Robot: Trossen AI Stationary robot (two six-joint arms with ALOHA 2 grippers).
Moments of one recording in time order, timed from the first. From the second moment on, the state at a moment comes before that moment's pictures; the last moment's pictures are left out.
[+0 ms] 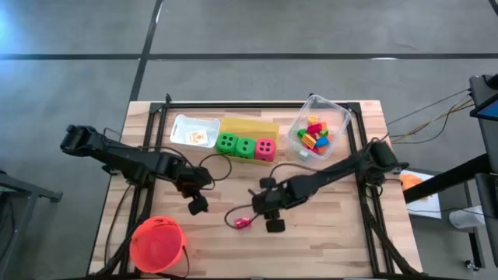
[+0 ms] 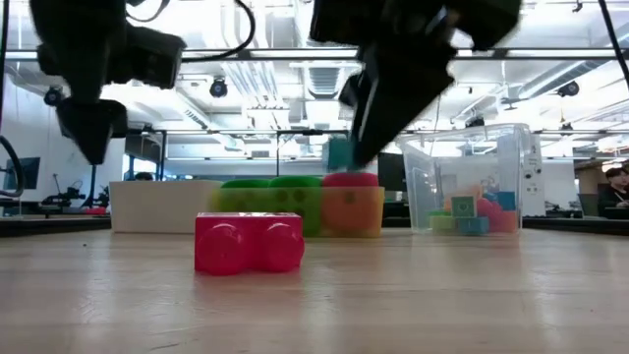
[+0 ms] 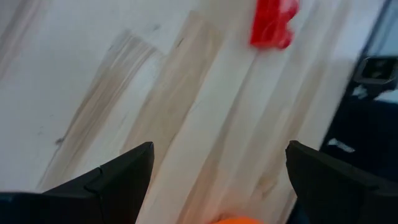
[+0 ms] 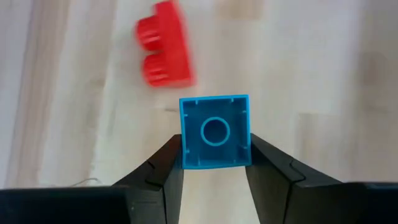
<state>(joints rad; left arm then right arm) -0.22 1.24 0.77 -0.66 0.27 -0.81 0.31 1.92 1.40 -0.58 0.06 0.21</state>
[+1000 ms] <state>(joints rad) -0.12 1.25 0.94 -0.62 0.23 -0.86 -0.44 1.29 1.30 -1.11 0.10 0.45</state>
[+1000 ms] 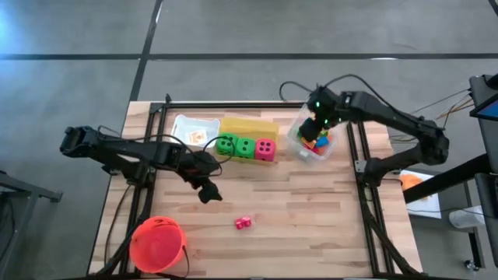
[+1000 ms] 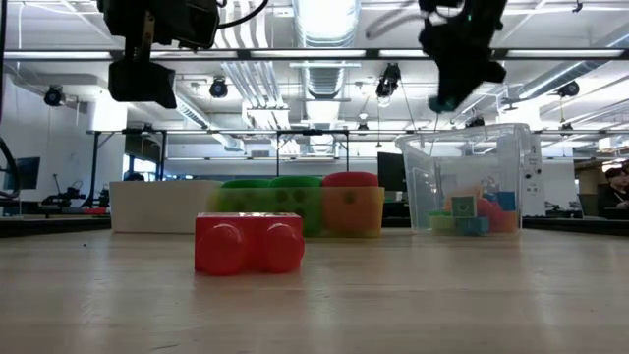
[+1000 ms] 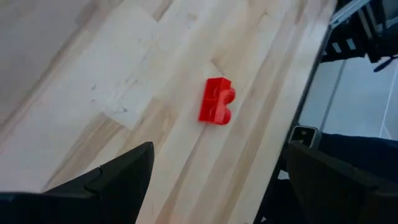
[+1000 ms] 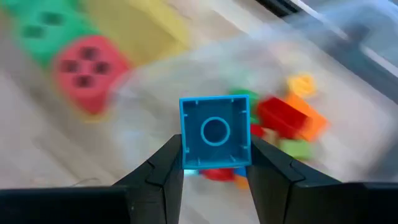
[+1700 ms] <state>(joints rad) -0.08 1.25 0.93 -0.63 0.23 -0.97 -0.69 1.58 1.21 -1.14 -0.08 0.00</state>
